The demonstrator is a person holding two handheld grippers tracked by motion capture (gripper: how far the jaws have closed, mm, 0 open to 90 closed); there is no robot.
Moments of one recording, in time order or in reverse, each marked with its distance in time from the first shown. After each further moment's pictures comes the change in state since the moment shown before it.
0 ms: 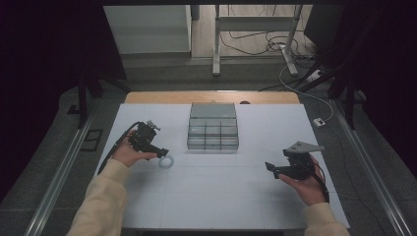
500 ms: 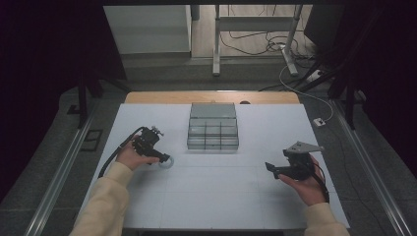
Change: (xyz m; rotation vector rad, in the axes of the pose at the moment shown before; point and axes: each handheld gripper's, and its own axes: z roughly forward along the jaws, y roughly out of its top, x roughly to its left) left arm -0.002 -0.005 0.022 0.075 0.002 0.003; right arm 0.000 0.000 0.000 0.002 -0.002 -0.003
